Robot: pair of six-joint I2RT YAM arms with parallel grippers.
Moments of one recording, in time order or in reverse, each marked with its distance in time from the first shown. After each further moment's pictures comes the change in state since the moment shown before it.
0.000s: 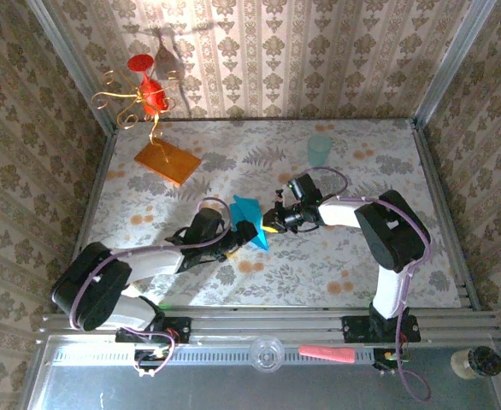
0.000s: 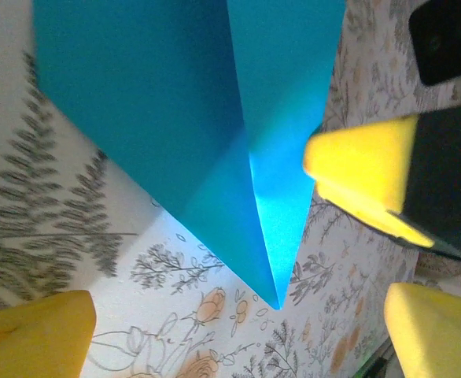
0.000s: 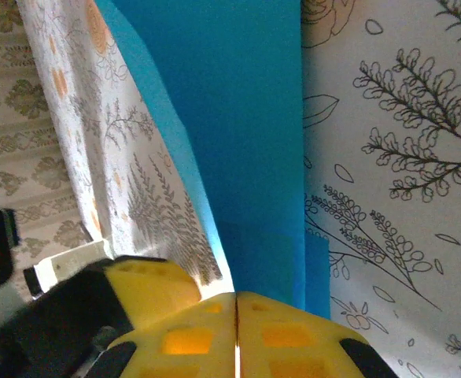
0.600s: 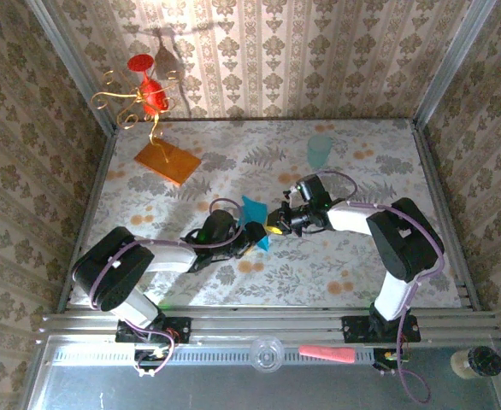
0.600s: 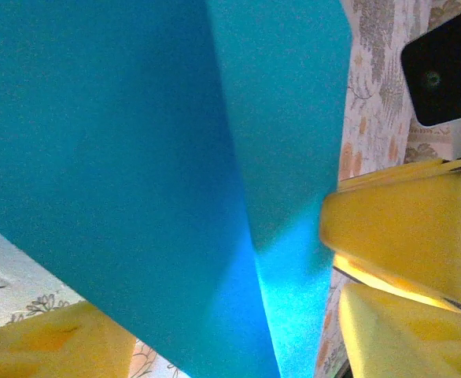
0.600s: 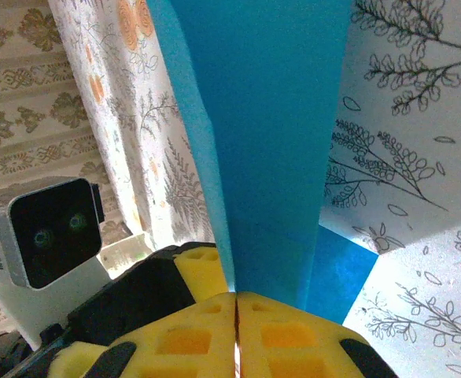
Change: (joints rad) left arm -0.068 0.144 0.025 0.221 -0.025 -0.090; right arm -0.020 -0.106 -0.101 0.051 -0.048 0.133
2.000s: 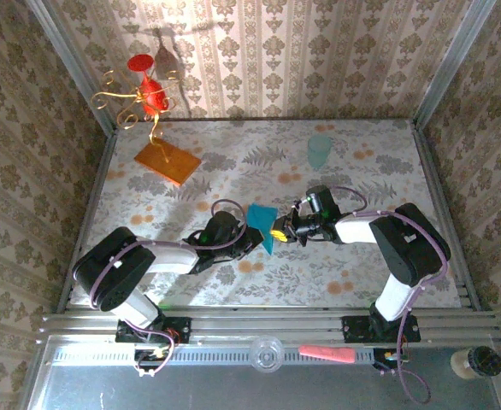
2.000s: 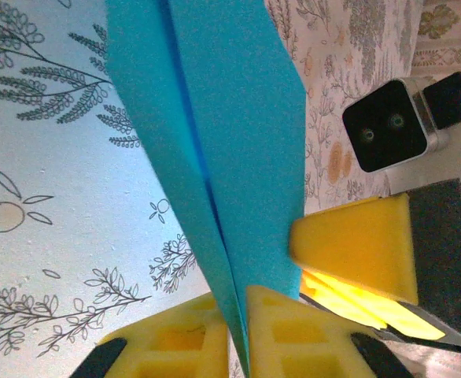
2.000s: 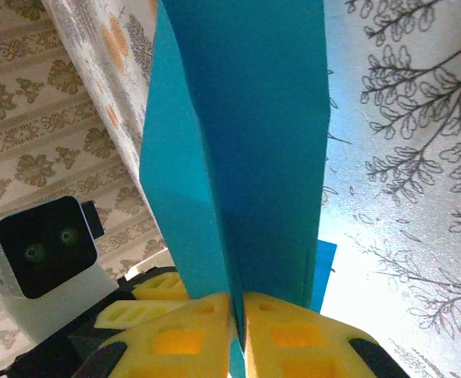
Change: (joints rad) left arm -0.031 0.005 0.003 0.019 -0.027 -0.040; right arm -0.026 -0.046 -0.179 0.224 -0.009 0.243
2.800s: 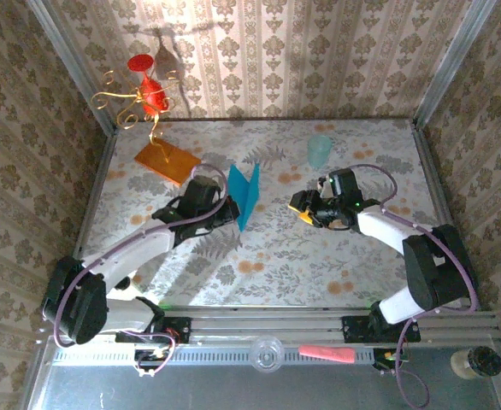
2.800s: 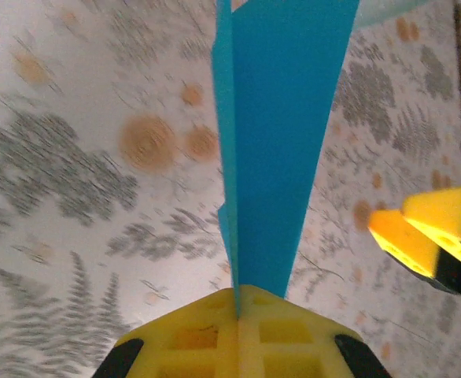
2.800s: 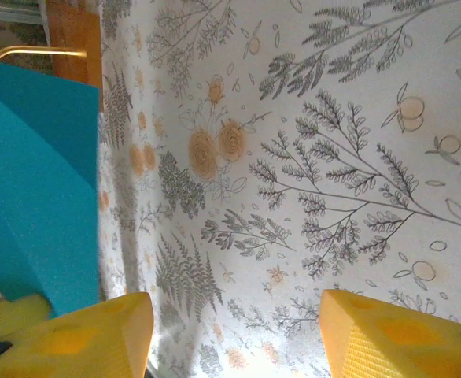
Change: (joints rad) left arm 0.190 -0.260 0.359 -0.780 -0.122 0.514; right arm -0.144 -0.224 0.087 -0.333 0.227 -0.319
